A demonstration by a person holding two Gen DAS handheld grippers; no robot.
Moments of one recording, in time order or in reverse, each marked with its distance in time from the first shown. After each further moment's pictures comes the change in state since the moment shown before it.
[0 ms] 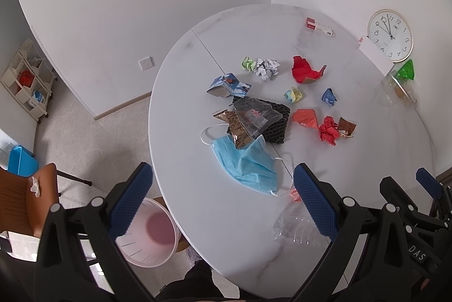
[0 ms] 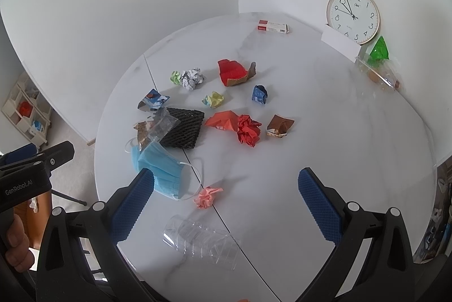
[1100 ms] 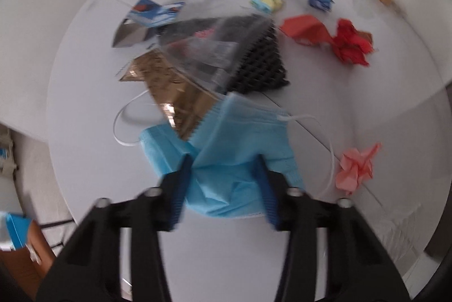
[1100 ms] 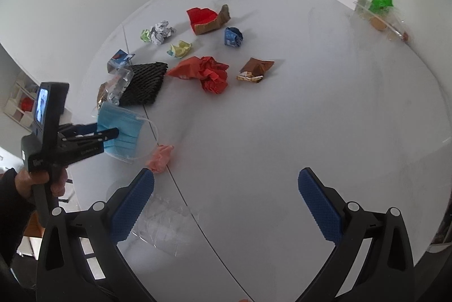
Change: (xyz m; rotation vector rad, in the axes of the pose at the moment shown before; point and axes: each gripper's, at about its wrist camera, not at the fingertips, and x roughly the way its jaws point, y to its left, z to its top) left arm 0.201 -0.050 -0.023 0.367 0.214 -0.169; right arm 0.068 -0.079 -0.042 0.058 0.171 0.070
